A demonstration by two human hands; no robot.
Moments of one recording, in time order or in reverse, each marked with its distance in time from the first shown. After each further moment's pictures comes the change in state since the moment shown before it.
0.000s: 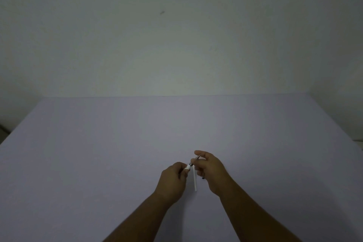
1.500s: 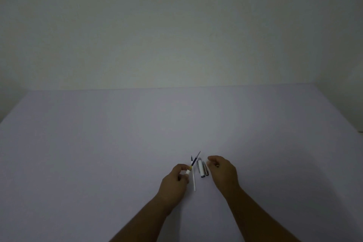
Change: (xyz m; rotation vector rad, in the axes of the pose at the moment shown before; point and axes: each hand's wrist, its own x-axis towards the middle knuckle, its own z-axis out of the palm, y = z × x) left_hand 0.008 -0.013 0.026 -0.362 -0.176 -0.286; right_hand 0.032 0.039 -0.037 -0.677 0.350 -0.159
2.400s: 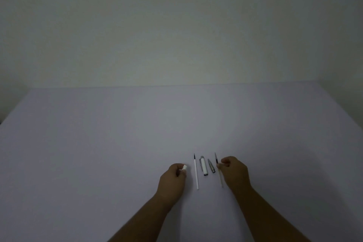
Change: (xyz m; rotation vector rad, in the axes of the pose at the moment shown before) left_hand 0.011 -0.016 -0.005 0.009 0.141 -0.043; right_hand 0.011 0.018 -0.011 -0.007 0.051 0.092
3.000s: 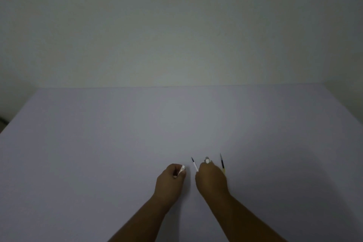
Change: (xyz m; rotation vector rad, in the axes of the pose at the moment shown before) left_hand -0.008 -0.003 -0.020 0.018 0.059 0.046; right_hand -0.037 -0.040 0.062 -0.611 -0.133 -0.266
